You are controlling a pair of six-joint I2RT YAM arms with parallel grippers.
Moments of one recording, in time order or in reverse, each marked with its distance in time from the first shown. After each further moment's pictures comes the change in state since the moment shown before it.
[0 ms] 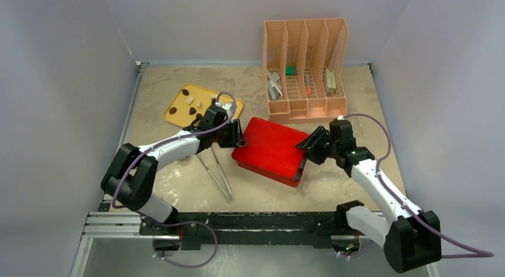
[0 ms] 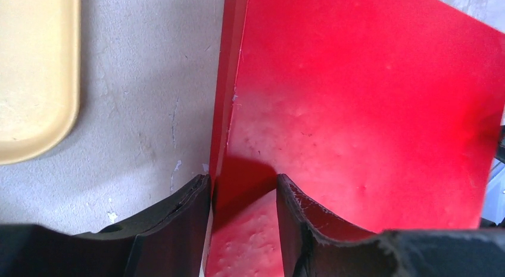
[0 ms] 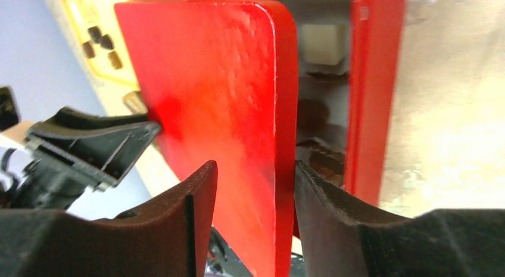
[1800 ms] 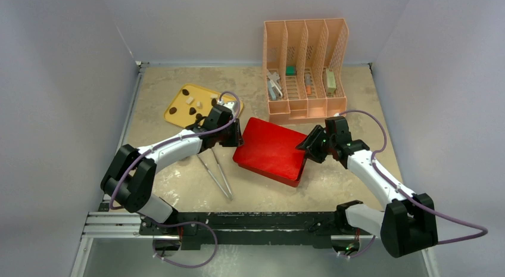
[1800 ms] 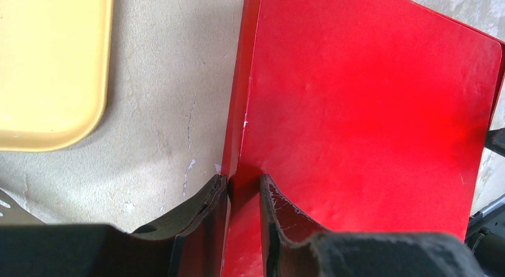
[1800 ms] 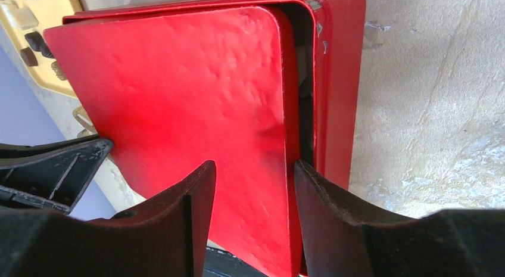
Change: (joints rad) left arm -0.052 -0.005 0.054 -0.090 -0.161 0.021; right arm -0.001 0.116 0.054 -0.056 0.076 -0.098
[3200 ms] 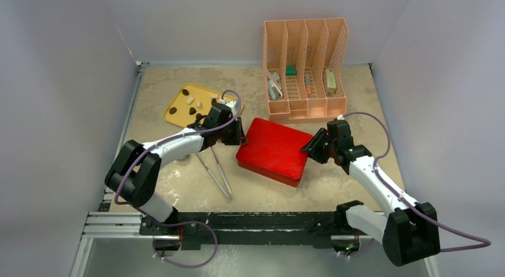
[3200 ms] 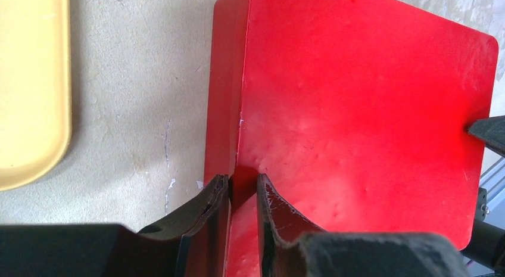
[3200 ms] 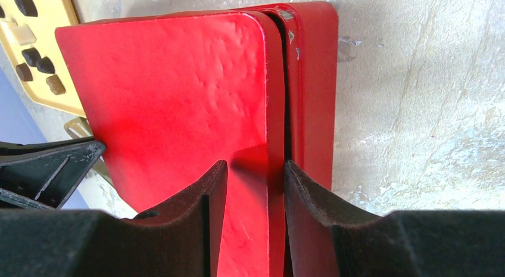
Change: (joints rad) left arm 0.017 0.048 0.002 0.086 0.137 0.000; right arm 0.011 -0.057 -0.051 0.028 0.061 -0.010
